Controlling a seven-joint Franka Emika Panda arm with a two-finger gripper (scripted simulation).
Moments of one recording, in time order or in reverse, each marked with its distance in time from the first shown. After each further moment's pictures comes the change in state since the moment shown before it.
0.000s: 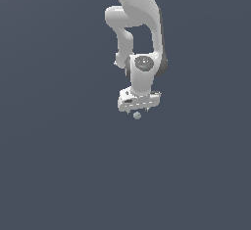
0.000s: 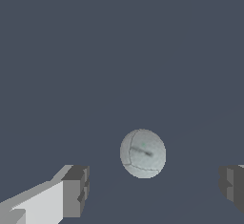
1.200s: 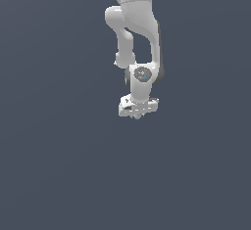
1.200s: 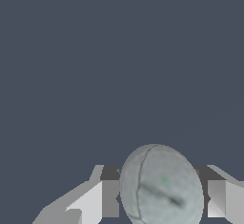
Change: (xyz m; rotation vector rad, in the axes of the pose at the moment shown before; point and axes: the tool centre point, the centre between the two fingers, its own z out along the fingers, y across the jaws) arm -0.001 -0.001 0.048 0.000 0.001 -0.002
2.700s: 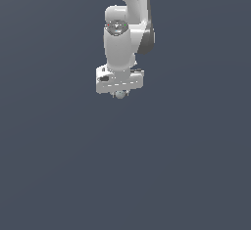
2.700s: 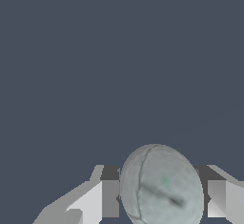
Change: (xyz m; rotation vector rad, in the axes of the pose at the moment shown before) arm -0.034 0.084 -0.153 0.001 0.001 0.000
